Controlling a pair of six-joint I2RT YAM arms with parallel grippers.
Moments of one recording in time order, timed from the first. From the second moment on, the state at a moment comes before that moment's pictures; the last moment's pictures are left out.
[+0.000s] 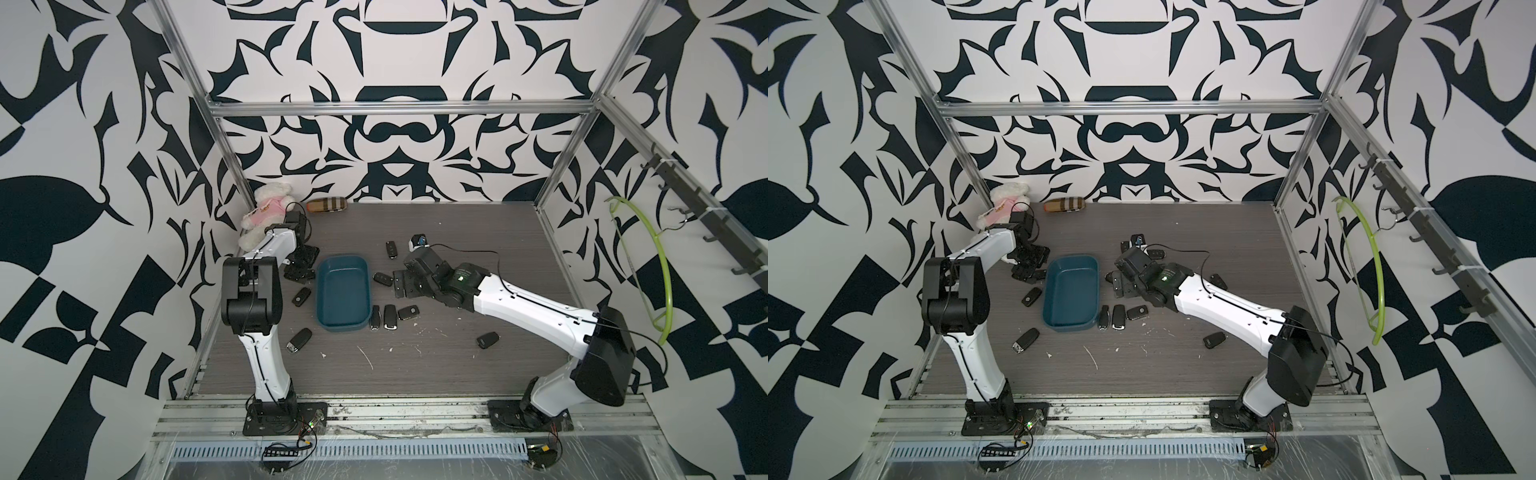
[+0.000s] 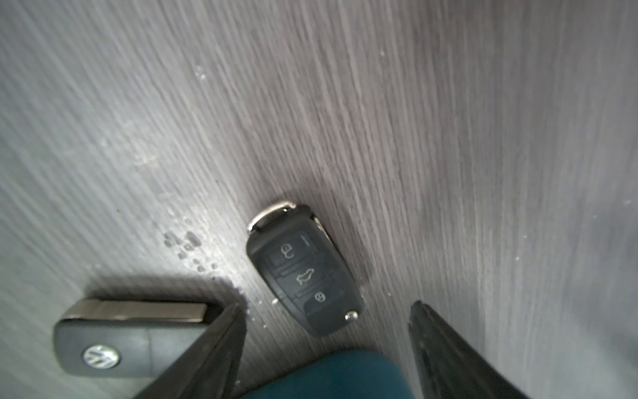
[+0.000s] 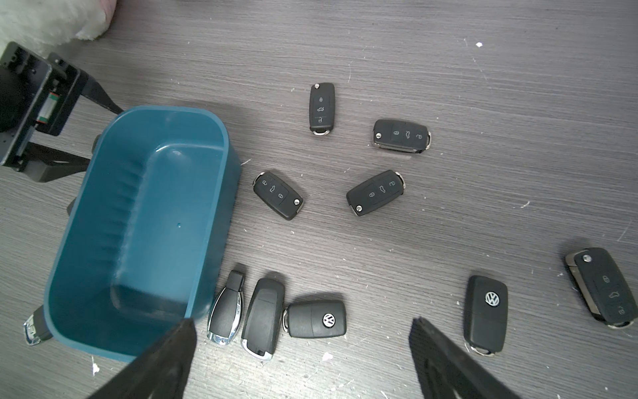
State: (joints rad) left arm -0.02 1.99 1.48 -0.85 0.01 -1.24; right arm 0.89 1.54 1.28 -0.62 0.31 0.60
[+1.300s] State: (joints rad) left arm -0.05 2.16 1.66 -1.00 -0.10 -0.75; right arm 0.89 1.56 1.27 -0.63 0.30 0.61
